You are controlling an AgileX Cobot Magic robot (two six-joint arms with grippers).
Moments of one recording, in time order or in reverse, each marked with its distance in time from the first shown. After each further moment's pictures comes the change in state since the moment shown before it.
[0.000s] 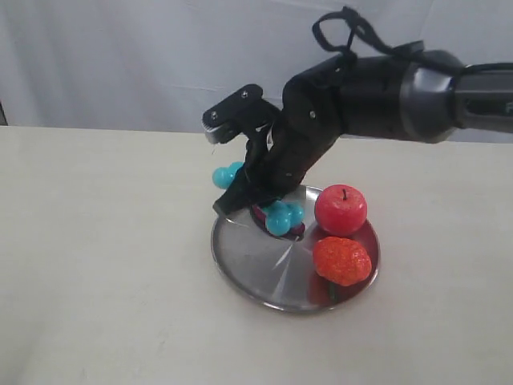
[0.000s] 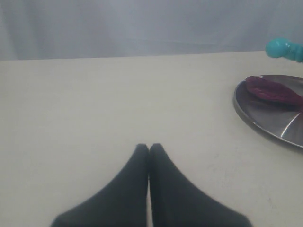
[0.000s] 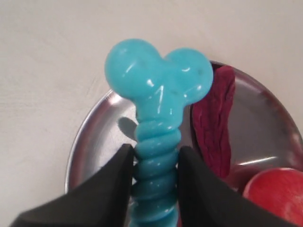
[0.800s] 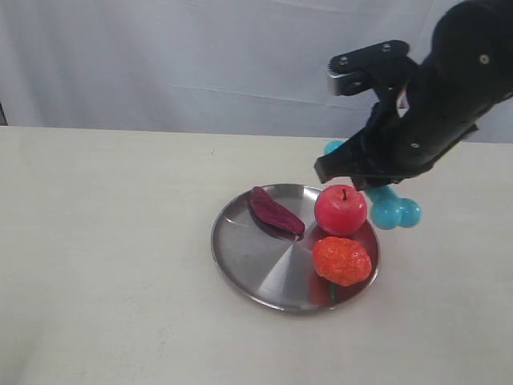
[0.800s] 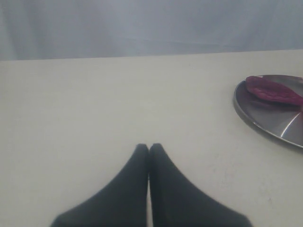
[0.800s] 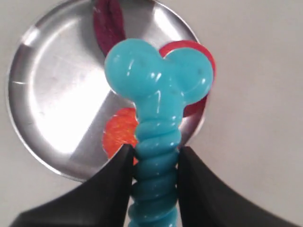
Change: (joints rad) left arm 0.000 0.000 0.000 0.000 0.000 0.000; right arm -0.170 -0.349 0.213 -0.096 0.204 0.293
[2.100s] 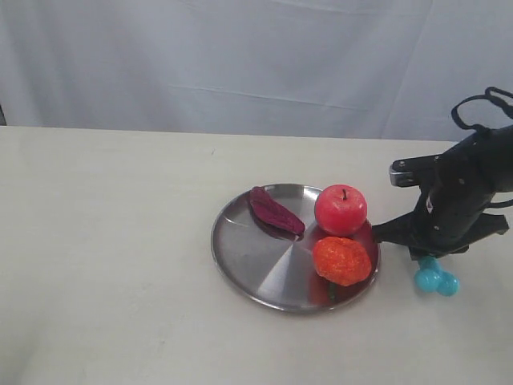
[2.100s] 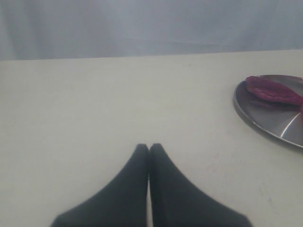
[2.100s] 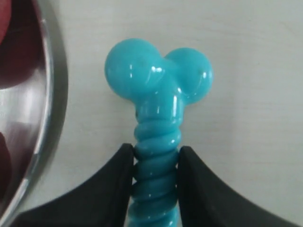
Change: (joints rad) left arm 0.000 0.000 0.000 0.000 0.000 0.000; right arm -0.273 0.366 0.170 -0.210 -0.322 0.292
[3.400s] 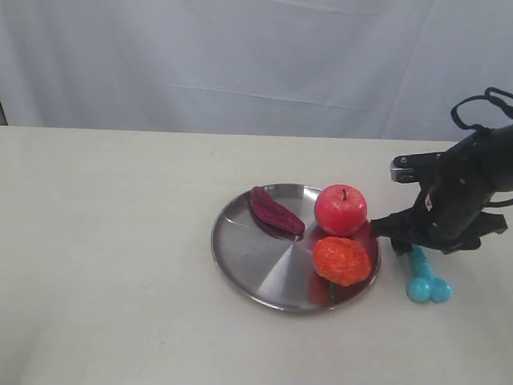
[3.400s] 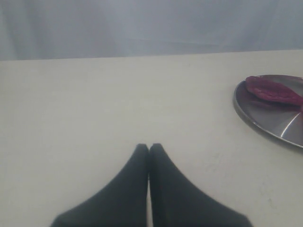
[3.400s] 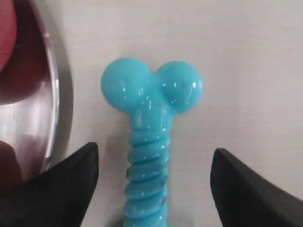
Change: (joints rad) left arm 0.000 0.000 0.000 0.000 0.000 0.000; right arm 0.000 -0.006 0.000 -0.007 -0.022 0.047
